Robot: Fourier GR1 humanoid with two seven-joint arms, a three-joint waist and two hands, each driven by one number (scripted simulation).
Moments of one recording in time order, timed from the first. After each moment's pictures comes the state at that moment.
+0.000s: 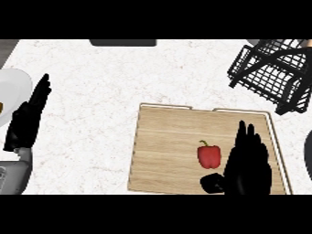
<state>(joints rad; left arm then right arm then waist) -0.18 0.32 0.02 -1.42 -0.11 0.12 0.06 0.00 -0.01 0.50 -1.90 1.25 0.12 1.25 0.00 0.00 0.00</state>
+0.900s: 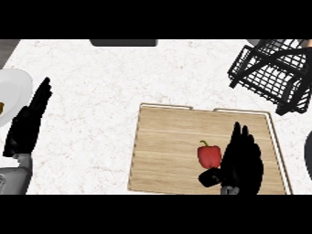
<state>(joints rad) -0.14 0.30 0.02 -1.48 -0.13 0.11 0.09 -0.02 -0.01 0.45 -1.77 1.17 0.07 1.24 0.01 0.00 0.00</state>
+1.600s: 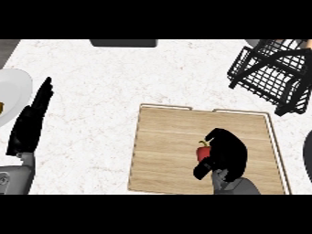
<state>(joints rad) -0.15 0.28 0.03 -1.46 -0.15 0.11 0.06 -0.14 -0.02 0.42 -1.57 1.04 0.06 1.17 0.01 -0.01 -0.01</state>
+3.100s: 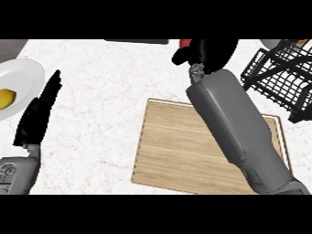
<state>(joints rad) -0.21 0.27 0.02 -1.43 -0.16 0.07 0.06 -1.00 -0.01 0.14 -1.06 1.22 -0.27 1.11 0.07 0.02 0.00</state>
